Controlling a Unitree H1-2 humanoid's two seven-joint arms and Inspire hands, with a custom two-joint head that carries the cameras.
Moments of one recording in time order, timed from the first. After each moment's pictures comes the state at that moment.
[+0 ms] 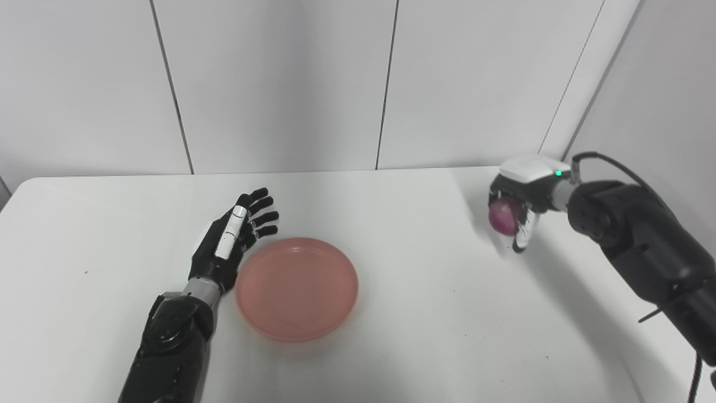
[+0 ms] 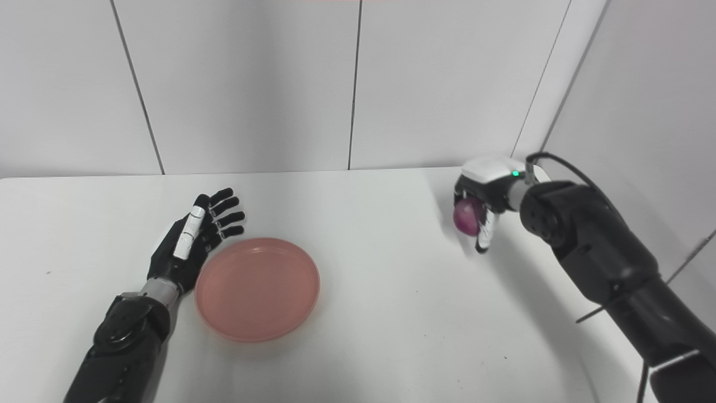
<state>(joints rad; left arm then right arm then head) -0.49 0.03 0.01 0.60 -0.21 -0.04 -0.22 -0.71 -0.82 0.38 0.13 -0.82 0.11 0.67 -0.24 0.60</state>
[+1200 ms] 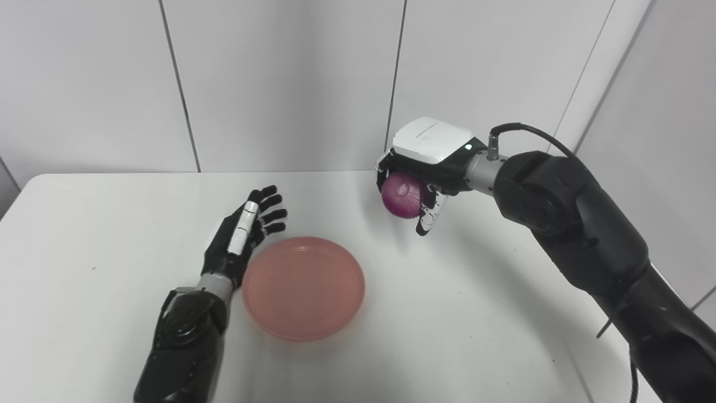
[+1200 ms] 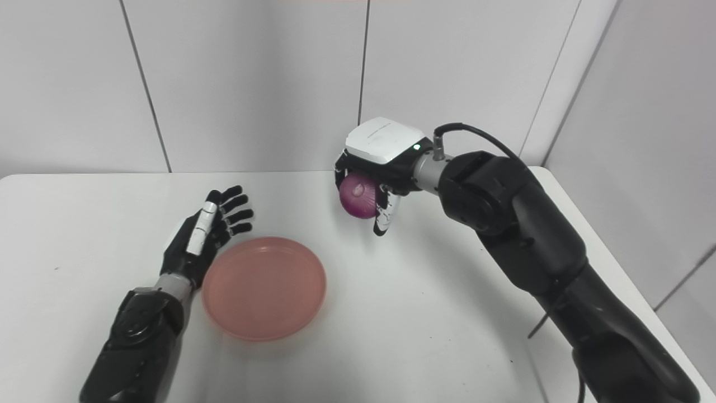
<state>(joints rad) -0.50 -0.01 0.00 0.62 -0.17 -0.04 -0.17 -0.79 -0.60 0.40 -0.16 -0.79 0.00 0.77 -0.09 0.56</state>
